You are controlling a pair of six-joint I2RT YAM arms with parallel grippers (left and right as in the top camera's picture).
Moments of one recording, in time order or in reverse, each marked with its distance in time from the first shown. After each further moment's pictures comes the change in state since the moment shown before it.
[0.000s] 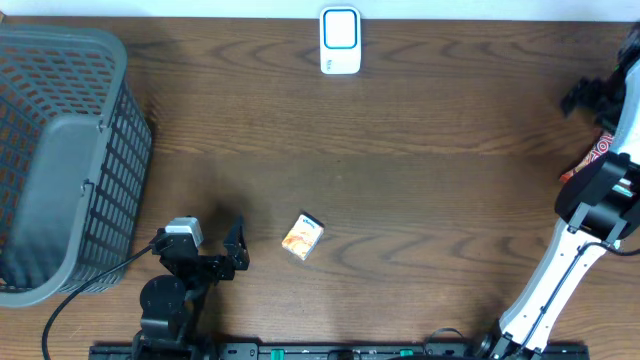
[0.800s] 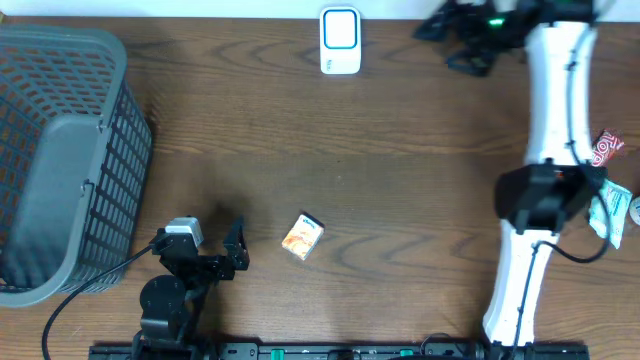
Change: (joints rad) left arm 0.000 0.000 0.000 0.000 0.000 0.000; right arm 0.443 -0.114 0.111 0.064 -0.870 -0.036
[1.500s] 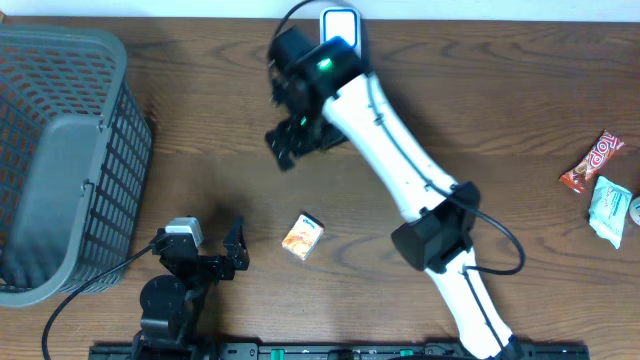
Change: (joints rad) left arm 0.000 0.000 0.000 0.000 0.000 0.000; right arm 0.701 0.000 -0.076 -0.242 0.573 -0.161
